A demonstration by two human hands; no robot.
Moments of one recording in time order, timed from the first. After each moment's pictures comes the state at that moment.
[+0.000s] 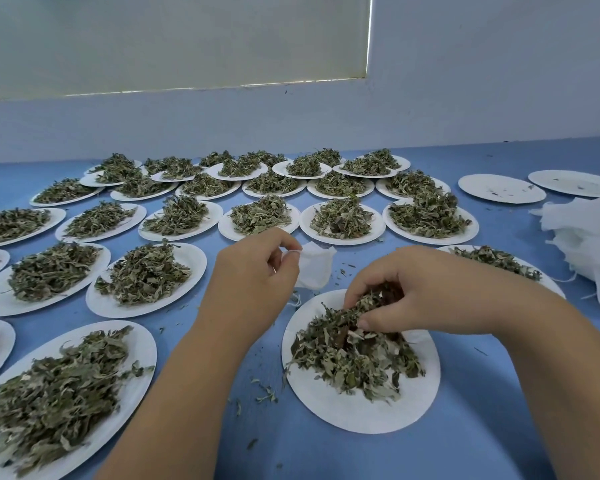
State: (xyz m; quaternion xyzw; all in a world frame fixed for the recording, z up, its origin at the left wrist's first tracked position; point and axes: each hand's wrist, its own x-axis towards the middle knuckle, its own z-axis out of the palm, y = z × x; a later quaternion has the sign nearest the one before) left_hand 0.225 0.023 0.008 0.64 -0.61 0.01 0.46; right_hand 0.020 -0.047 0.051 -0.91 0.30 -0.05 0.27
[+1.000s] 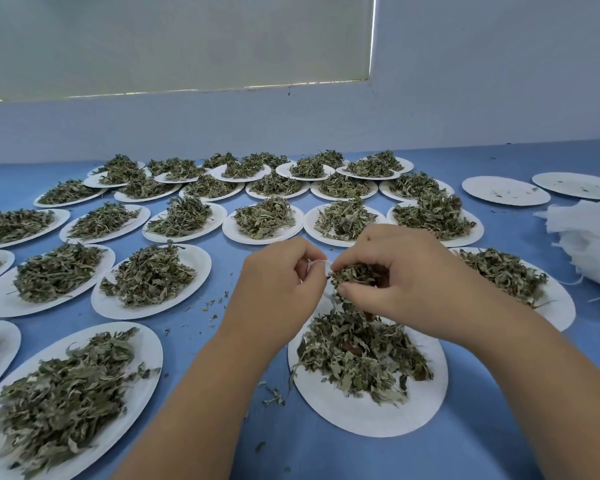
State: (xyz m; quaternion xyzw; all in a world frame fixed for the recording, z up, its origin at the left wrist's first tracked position) left_hand 0.211 0.020 0.004 0.62 -0.63 -0.01 0.47; right_hand 0.042 -0.033 0.042 -0.91 0.29 -0.25 0.17
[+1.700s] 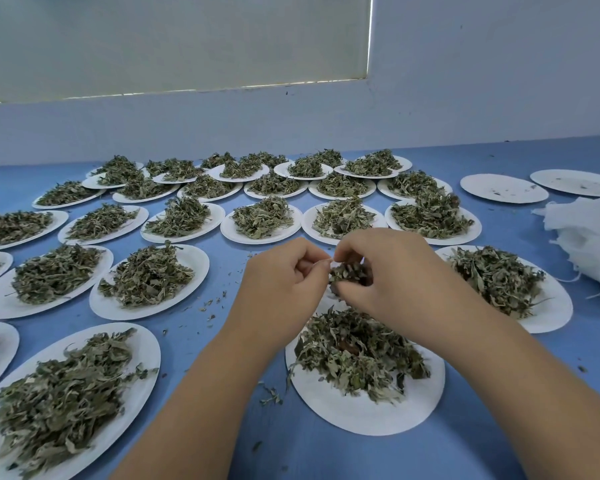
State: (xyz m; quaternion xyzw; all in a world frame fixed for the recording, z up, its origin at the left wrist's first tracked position) left_hand 0.205 0.019 0.004 0.60 -0.60 -0.13 0.51; right_hand 0.054 -0.026 0.040 -0.89 0.36 -0.25 0.09
